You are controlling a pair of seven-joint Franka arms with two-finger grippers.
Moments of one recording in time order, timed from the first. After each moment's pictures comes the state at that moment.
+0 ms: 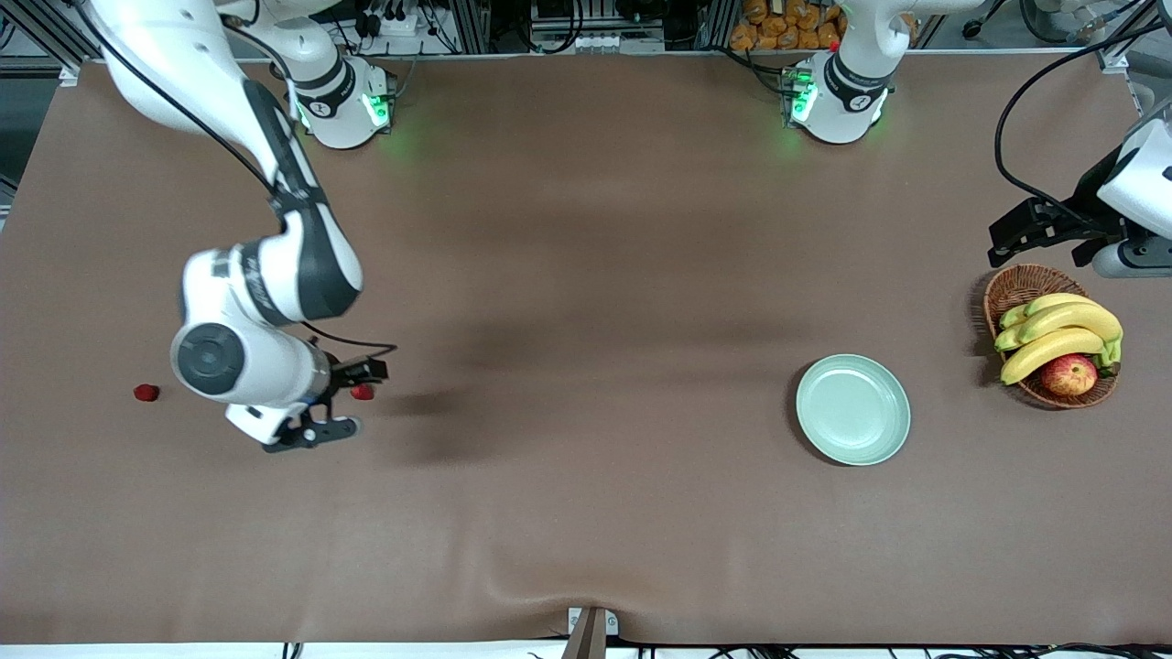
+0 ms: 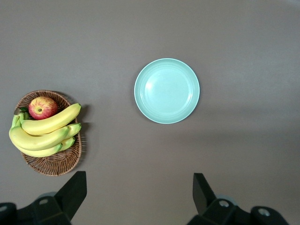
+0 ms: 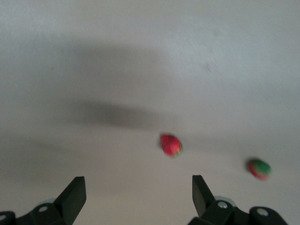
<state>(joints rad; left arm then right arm) -0.07 -0.01 0.00 -1.63 0.02 1.66 -0.06 0.31 0.59 -0.08 -1.52 0.06 1.95 -0.01</state>
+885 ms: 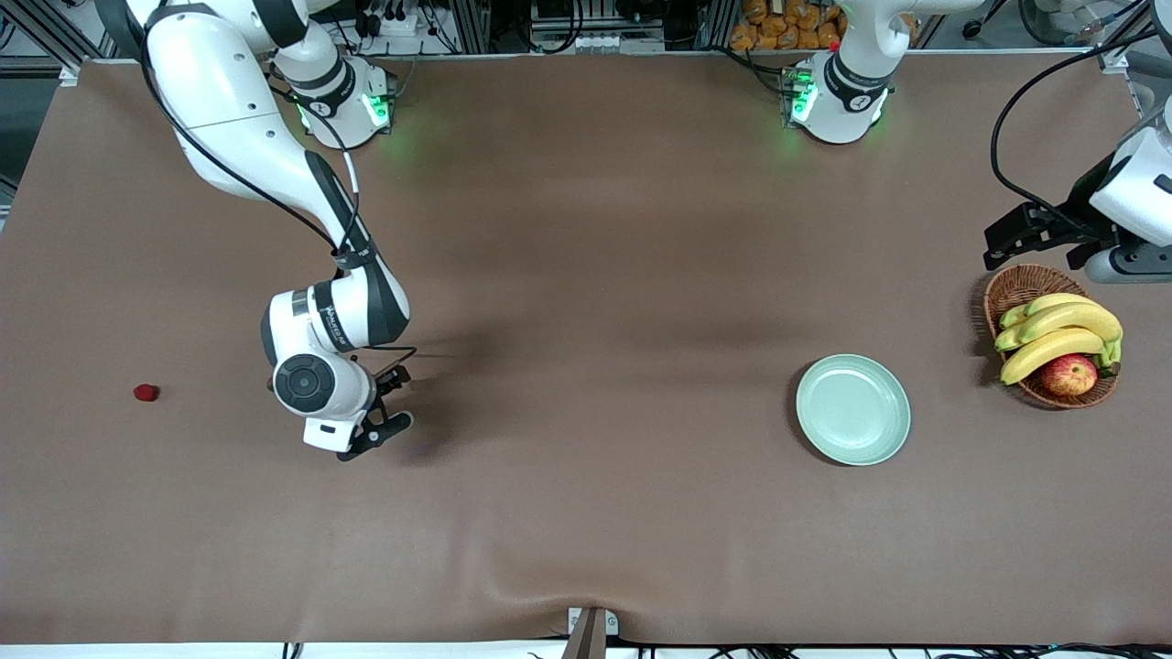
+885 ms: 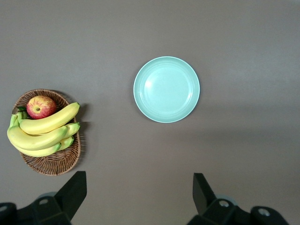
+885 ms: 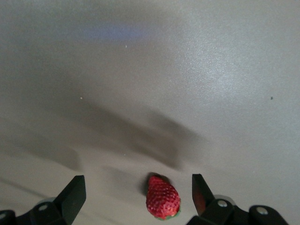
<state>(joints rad) -0.07 0.00 0.00 -1.63 0.02 1.66 -0.06 0.33 0.72 -0.09 -1.61 -0.03 2.12 -0.29</state>
